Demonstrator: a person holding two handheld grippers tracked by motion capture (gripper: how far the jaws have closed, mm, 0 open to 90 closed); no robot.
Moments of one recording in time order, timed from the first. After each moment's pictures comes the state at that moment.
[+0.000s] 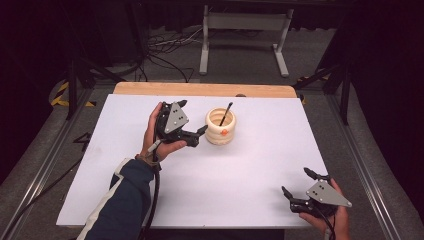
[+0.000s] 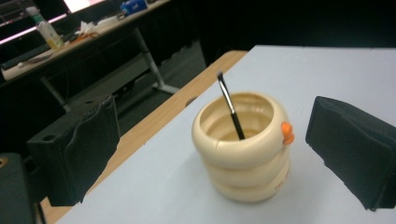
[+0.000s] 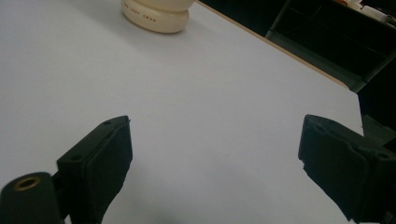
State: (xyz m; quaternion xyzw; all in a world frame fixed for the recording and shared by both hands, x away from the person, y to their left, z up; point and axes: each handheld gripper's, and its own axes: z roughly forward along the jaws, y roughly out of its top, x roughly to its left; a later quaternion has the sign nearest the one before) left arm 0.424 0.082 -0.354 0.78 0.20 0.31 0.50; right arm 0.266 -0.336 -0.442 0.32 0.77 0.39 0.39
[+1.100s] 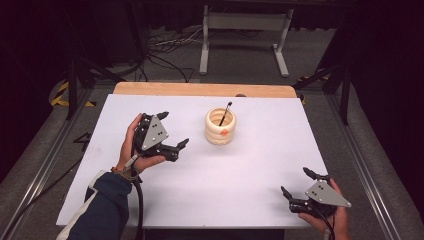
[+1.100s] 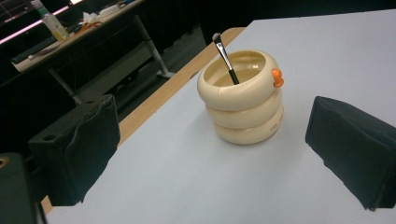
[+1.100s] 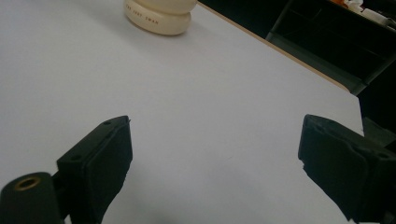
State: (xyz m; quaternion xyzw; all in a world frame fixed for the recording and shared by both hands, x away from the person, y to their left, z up) left arm 0.386 0.133 -0.360 0.80 0.19 0.33 0.47; right arm 0.266 -0.334 -0.441 0.31 0.77 0.39 0.39
